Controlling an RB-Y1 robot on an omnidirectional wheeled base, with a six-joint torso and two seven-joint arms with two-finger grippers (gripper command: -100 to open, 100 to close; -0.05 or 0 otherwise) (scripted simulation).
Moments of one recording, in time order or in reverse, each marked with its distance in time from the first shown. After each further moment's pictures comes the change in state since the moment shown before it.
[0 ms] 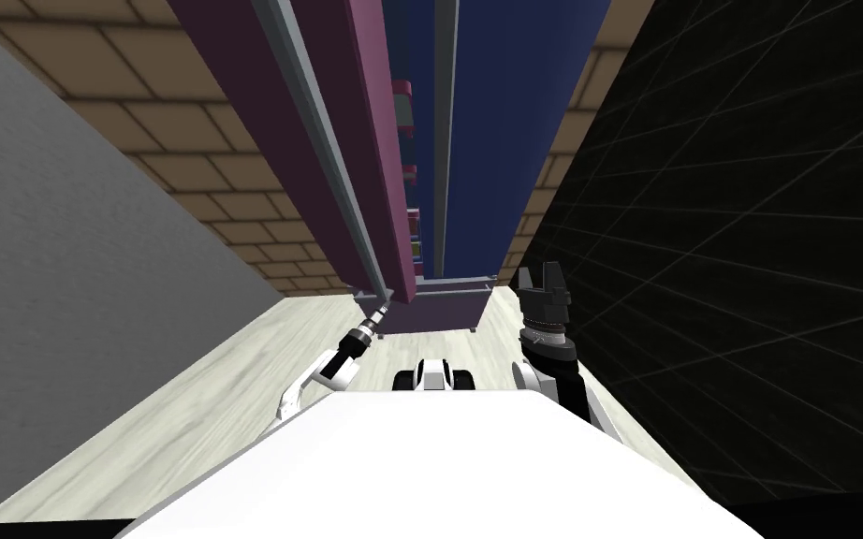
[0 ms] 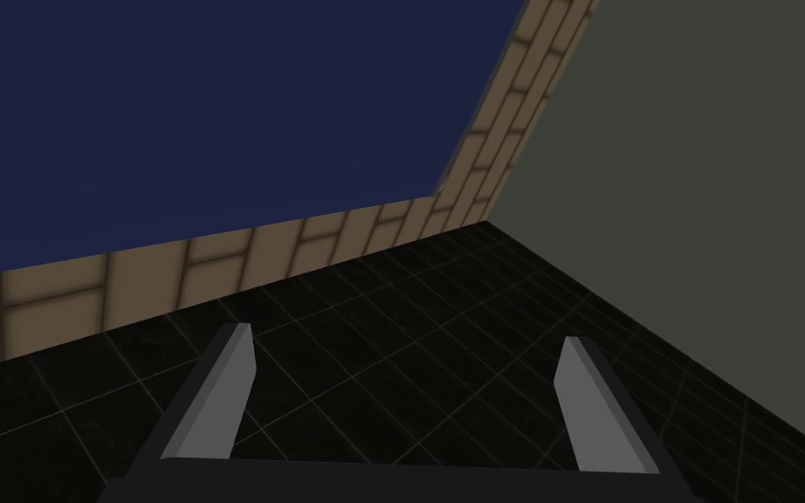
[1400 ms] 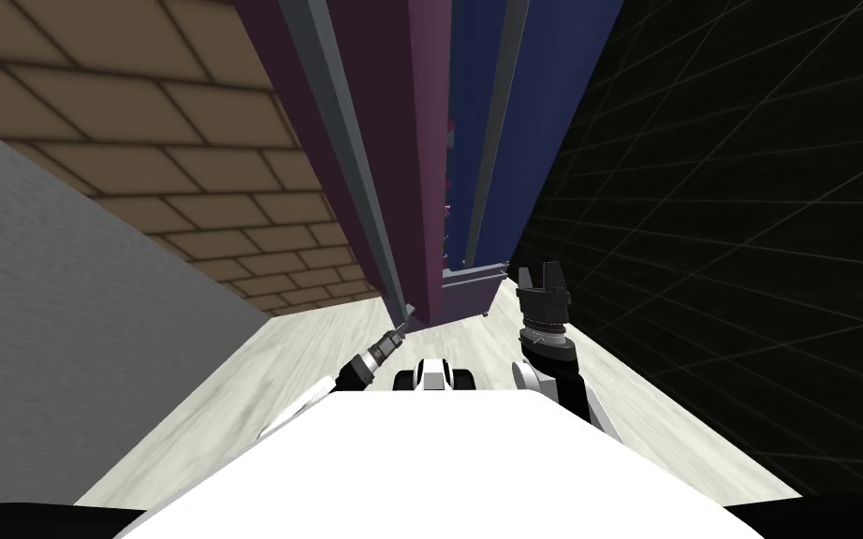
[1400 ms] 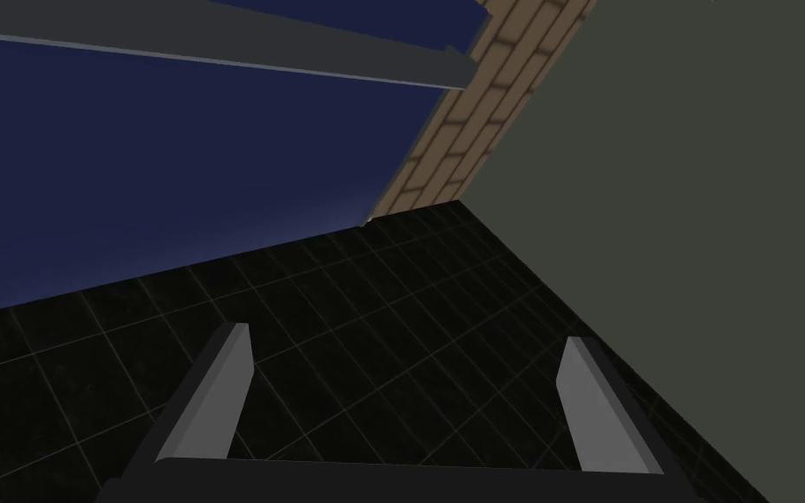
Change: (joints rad) left arm 0.148 0.184 -0.246 -0.180 -0.034 -0.154 -0.026; right arm 0.000 0.000 0.000 0.000 0.000 0.000 0.000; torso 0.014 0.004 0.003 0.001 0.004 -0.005
